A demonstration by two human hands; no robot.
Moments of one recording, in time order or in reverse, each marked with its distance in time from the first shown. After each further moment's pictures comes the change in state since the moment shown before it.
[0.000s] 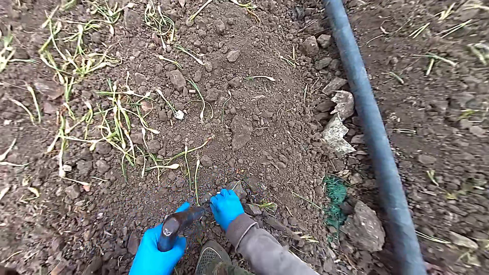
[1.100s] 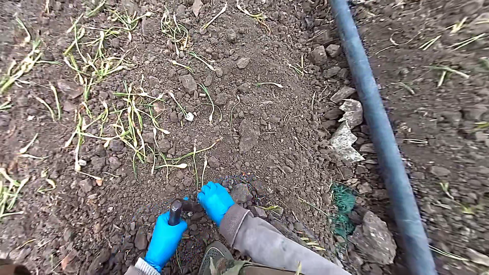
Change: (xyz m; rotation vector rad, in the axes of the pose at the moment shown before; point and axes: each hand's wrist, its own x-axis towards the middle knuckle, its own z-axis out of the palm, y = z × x) left_hand 0.040 -0.065 0.004 -0.112 0.089 -0.172; right_hand 0.010 -0.053 -0.051 -0.061 -0.015 -0.257
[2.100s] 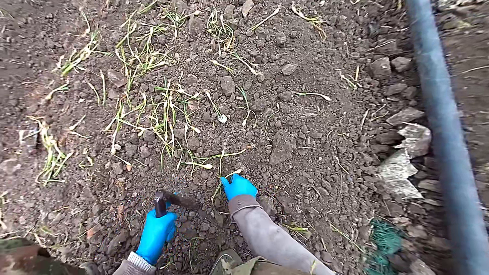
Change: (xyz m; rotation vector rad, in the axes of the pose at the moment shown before) left_hand -0.012 0.002 -0.060 -0.365 0.232 -0.034; right_hand 0.063 0.018 -0.004 0.249 0.113 0.753
